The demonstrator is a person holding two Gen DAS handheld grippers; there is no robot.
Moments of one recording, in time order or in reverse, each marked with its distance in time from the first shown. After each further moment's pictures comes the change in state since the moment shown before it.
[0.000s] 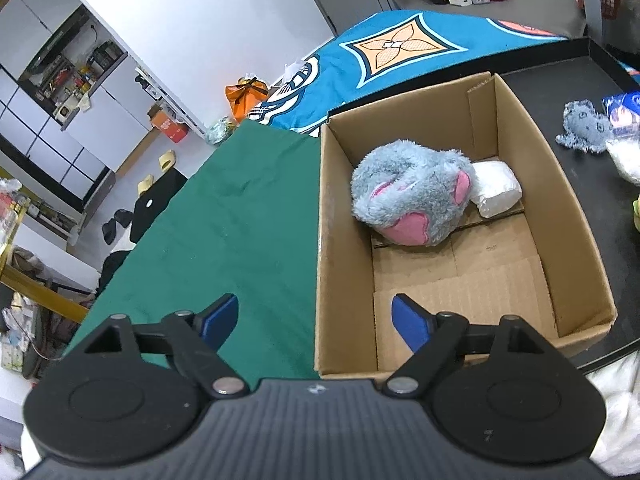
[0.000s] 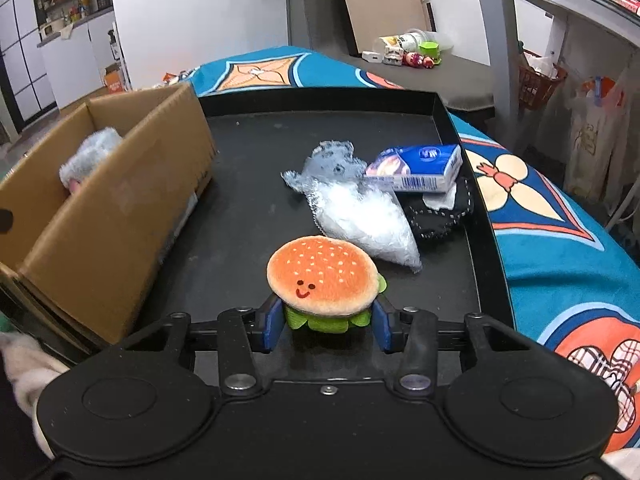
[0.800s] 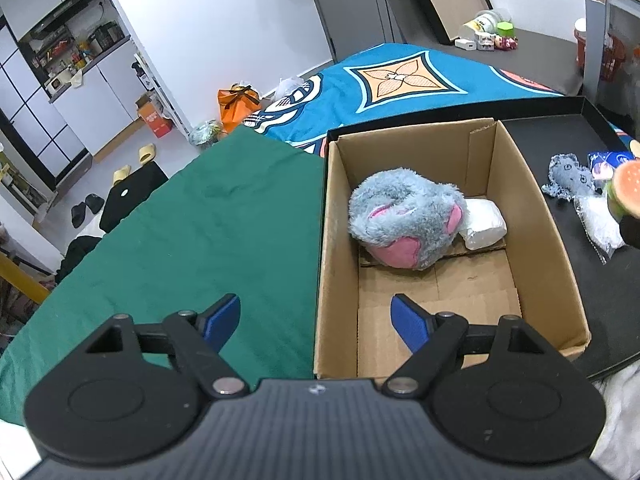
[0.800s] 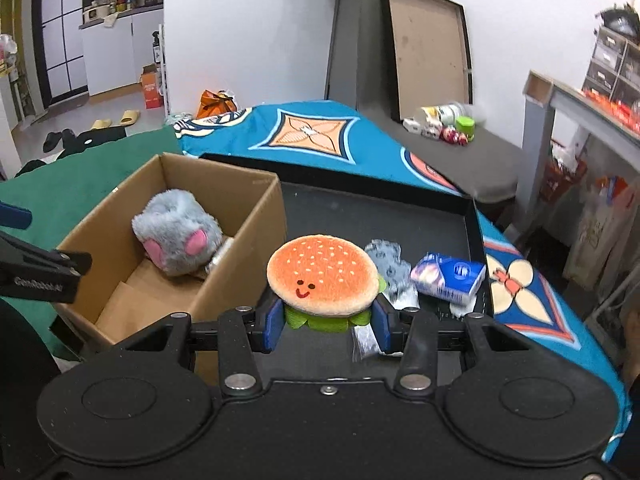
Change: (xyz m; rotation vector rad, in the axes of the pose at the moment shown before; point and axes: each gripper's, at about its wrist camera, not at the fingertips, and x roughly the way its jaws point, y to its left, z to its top) left arm -0.003 0.024 -0.007 -0.136 -0.066 -0.121; right arm -0.056 0.055 0.058 -0.146 -0.091 0.004
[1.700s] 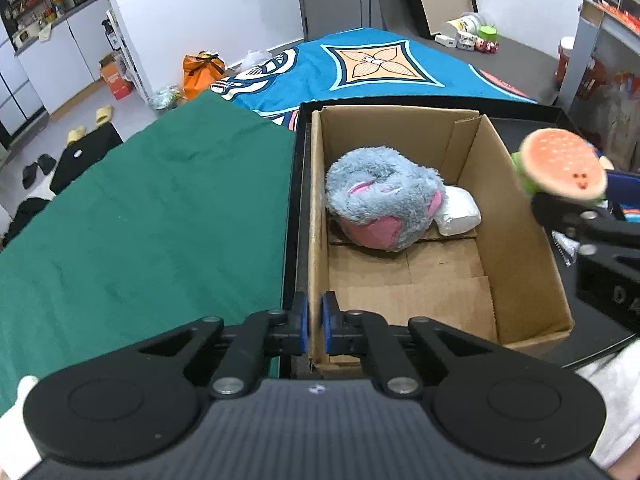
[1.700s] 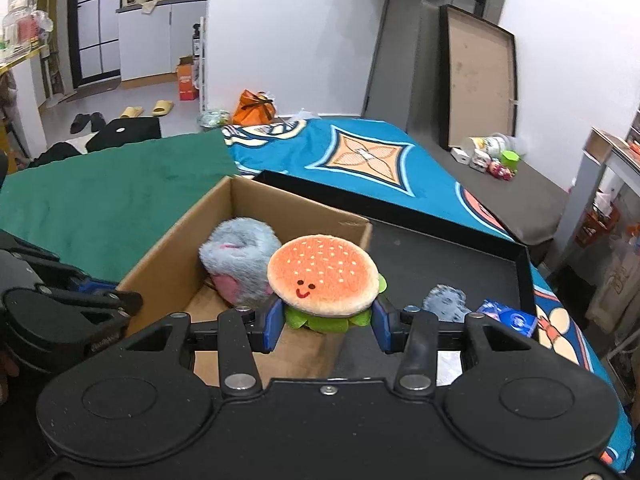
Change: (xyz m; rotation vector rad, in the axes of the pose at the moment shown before) left arm 0.014 0.025 -0.009 -0.090 0.068 -0.190; right arm 0.003 0.072 0.034 -0.101 -0.011 0.066
